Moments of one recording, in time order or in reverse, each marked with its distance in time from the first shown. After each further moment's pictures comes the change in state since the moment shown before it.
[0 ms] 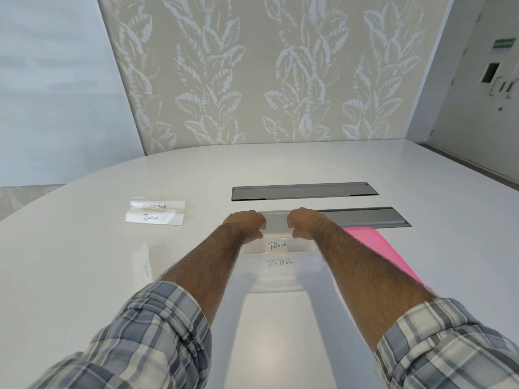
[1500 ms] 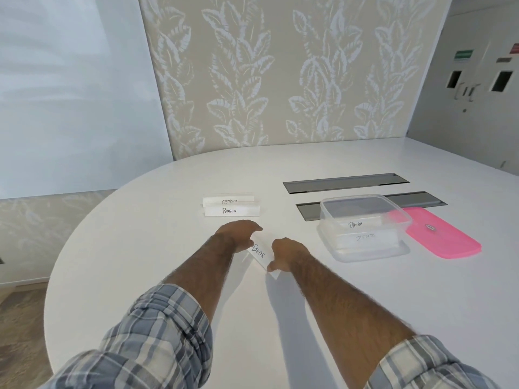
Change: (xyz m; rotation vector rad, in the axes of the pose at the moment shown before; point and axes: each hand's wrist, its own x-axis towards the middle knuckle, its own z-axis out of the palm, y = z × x) left_hand -0.168 -0.275 0.029 -0.052 -0.035 0.127; right_hand -0.036 -0.375 0.016 0.210 -0.039 0.180
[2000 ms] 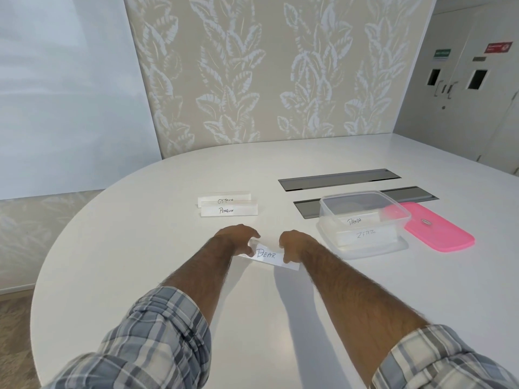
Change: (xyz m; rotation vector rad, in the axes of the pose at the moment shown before) left_hand 0.019 -0.022 0.015 -0.056 -0.108 -0.011; right_hand 0.022 0.011 -0.012 -0.044 -0.062 0.071
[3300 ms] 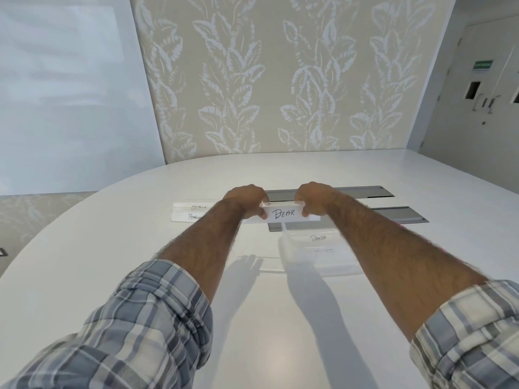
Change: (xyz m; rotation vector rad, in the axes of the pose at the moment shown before) left_hand 0.041 0.190 -0.110 0.006 0.268 -0.107; right_hand -0.007 0.197 -0.143 -0.153 0.236 -0.171
